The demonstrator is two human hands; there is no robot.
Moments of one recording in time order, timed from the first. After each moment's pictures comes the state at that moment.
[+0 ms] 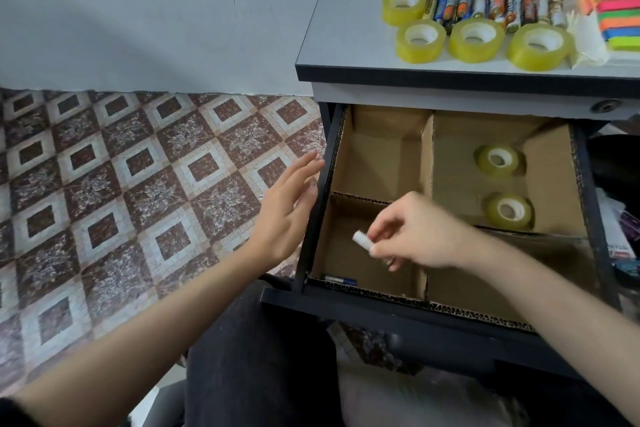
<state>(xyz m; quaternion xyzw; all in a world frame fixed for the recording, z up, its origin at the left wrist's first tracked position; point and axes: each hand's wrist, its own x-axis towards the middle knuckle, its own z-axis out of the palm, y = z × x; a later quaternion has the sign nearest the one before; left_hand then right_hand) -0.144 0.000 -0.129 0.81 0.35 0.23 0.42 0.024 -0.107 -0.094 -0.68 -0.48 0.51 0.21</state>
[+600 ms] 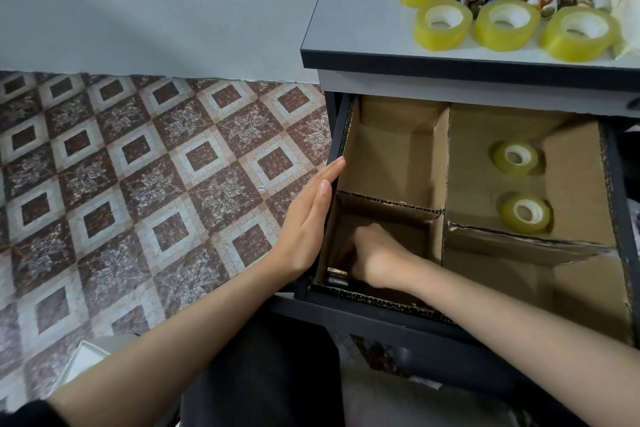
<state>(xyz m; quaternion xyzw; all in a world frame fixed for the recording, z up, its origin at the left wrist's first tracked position) -0.129 -0.010 -0.152 0.74 0.35 0.25 0.52 -0.019 -0.071 -0.176 -0.73 -0.53 0.43 0.04</state>
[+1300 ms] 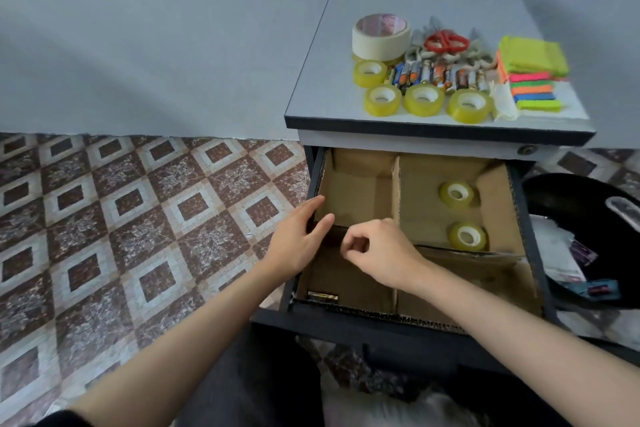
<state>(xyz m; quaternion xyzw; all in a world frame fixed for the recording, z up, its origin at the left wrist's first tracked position) -0.116 -0.012 -0.121 0.82 0.41 0.13 0.38 0.008 -0.111 -0.096 -0.73 -0.56 0.31 0.25</state>
